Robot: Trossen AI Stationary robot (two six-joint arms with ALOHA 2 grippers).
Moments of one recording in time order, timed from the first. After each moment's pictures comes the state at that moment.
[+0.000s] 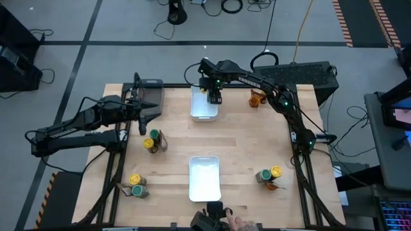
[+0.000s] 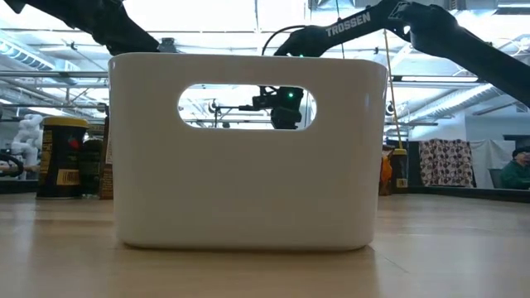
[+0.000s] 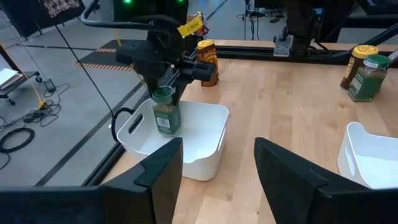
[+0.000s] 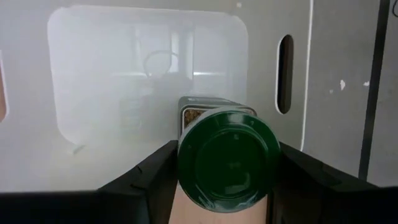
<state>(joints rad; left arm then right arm) 0.34 0.52 0.63 -0.41 0.00 0.11 -0.54 2.32 2.22 -1.13 0.03 -0.56</state>
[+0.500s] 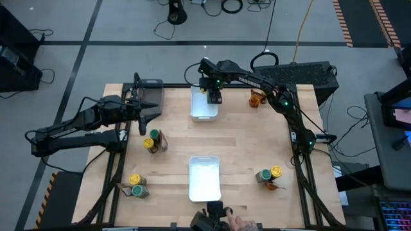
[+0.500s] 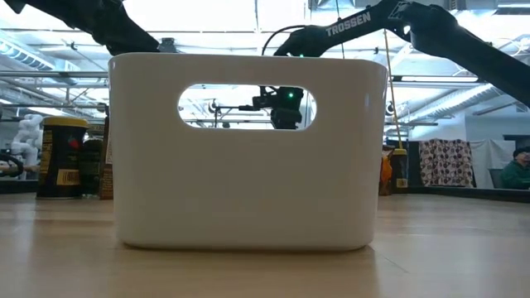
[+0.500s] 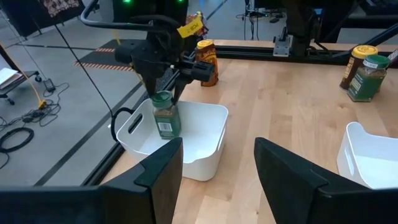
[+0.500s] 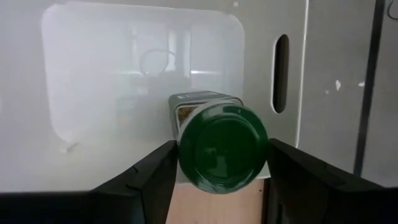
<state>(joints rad) 0.34 0.52 0.63 -0.41 0.00 0.11 -0.54 2.32 2.22 -1.13 0.05 -0.57</state>
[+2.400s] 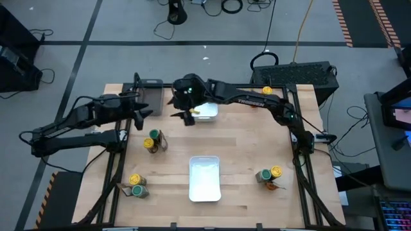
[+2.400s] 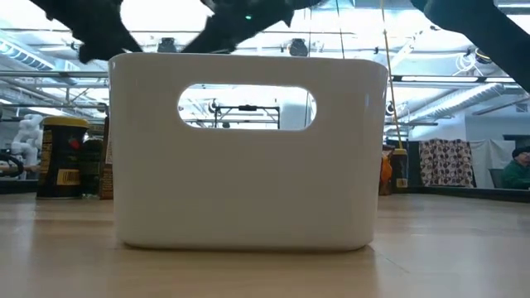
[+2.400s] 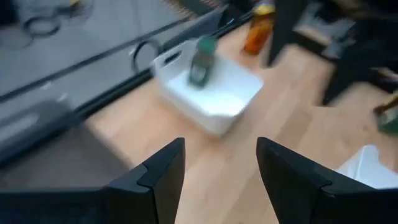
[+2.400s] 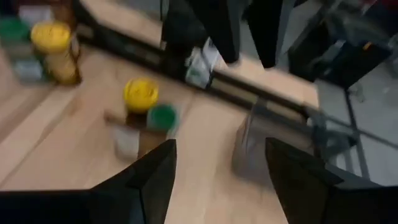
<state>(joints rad) 0.34 0.53 0.77 -0.76 -0.16 -0.33 -0.22 2.22 2.22 -0.52 -0.30 -0.46</state>
